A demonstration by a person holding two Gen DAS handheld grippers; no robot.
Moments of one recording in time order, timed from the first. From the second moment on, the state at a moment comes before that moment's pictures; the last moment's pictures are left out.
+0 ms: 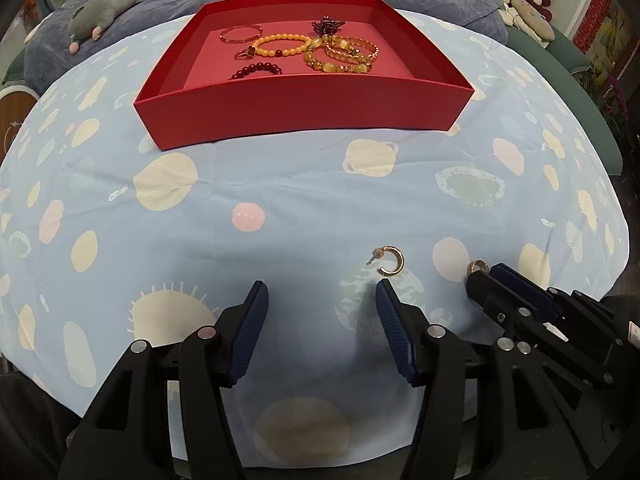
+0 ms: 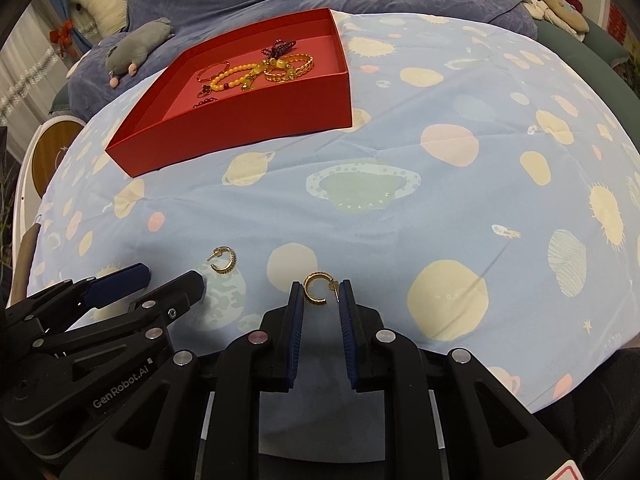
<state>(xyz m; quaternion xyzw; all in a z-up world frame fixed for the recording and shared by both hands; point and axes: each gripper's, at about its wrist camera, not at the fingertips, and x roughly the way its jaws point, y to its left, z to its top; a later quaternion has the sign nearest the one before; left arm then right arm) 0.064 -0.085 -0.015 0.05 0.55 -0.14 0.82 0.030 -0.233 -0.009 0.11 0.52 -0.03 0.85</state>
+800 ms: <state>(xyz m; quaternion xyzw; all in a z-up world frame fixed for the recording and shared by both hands) 0.067 -0.093 -0.015 0.05 0.54 -0.15 0.83 0.034 -0.239 -0.010 0.10 0.51 -0.04 0.85</state>
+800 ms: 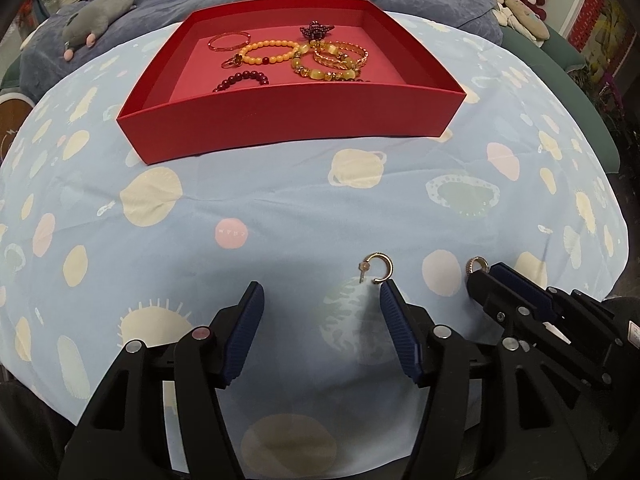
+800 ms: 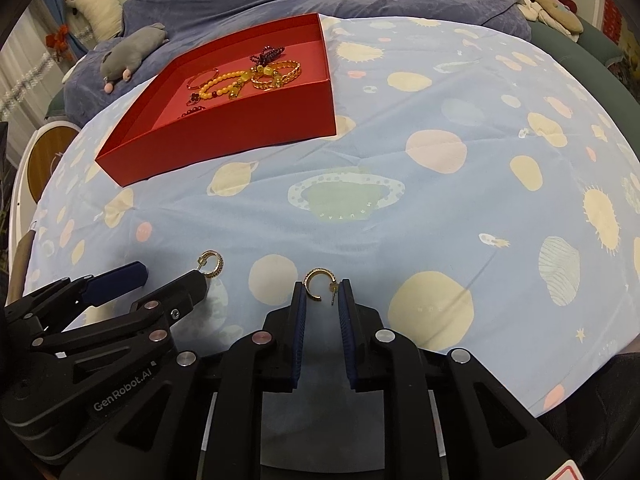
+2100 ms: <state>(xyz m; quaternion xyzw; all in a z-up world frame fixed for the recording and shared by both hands) 0.077 -0.093 -0.016 0.06 0.52 -0.16 0.84 0.054 -0.244 -0.010 0.11 0.51 -0.04 0.85</state>
